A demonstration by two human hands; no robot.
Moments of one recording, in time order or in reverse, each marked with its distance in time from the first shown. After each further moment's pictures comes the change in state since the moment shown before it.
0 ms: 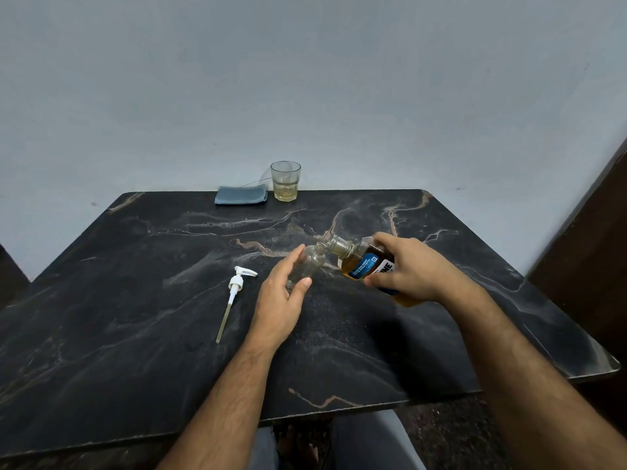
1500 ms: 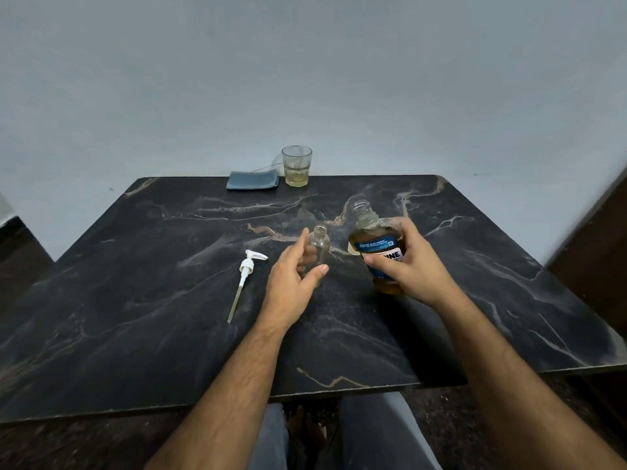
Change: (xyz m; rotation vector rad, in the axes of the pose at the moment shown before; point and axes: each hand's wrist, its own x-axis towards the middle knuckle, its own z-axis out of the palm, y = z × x) left_hand 0.000 0.000 0.005 -0.035 0.013 -0.046; right_hand -0.008 0.010 0.047 0.600 0.273 -0.042
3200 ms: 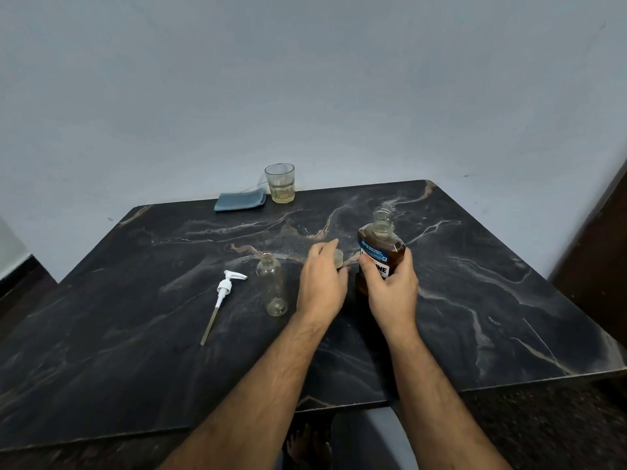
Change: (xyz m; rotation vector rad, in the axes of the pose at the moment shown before) left_hand 0.025 0.056 0.089 0.476 0.016 0.012; right_hand -0.007 0.044 0.036 0.260 0.600 0.113
